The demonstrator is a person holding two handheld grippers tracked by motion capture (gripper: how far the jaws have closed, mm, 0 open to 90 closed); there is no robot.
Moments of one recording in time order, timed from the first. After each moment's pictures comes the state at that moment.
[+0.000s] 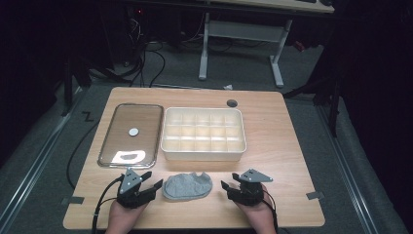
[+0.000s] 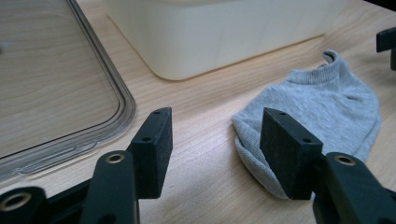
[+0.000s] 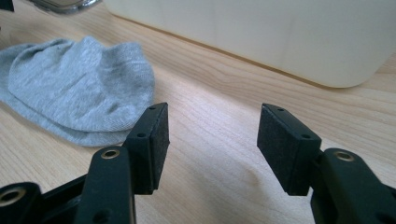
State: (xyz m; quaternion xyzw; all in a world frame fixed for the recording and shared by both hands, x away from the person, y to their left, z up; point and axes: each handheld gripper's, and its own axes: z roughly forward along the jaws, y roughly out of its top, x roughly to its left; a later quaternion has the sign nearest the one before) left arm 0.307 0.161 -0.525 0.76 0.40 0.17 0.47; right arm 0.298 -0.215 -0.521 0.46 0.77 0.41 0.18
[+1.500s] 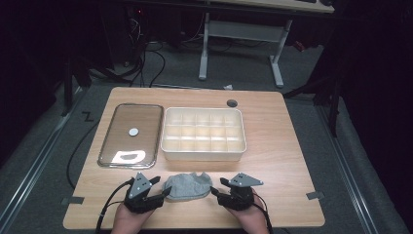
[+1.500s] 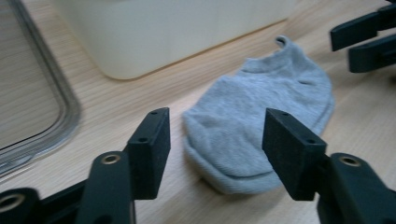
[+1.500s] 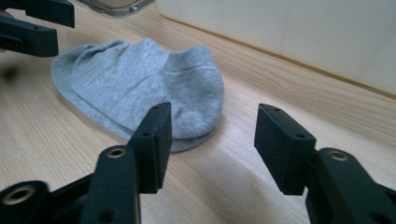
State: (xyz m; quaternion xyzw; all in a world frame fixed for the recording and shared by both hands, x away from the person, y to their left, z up) left arm 0.293 0.137 -0.521 0.79 0.35 0.16 0.47; right arm 0.288 -0.187 -0.521 0.42 0.78 0.43 0.15
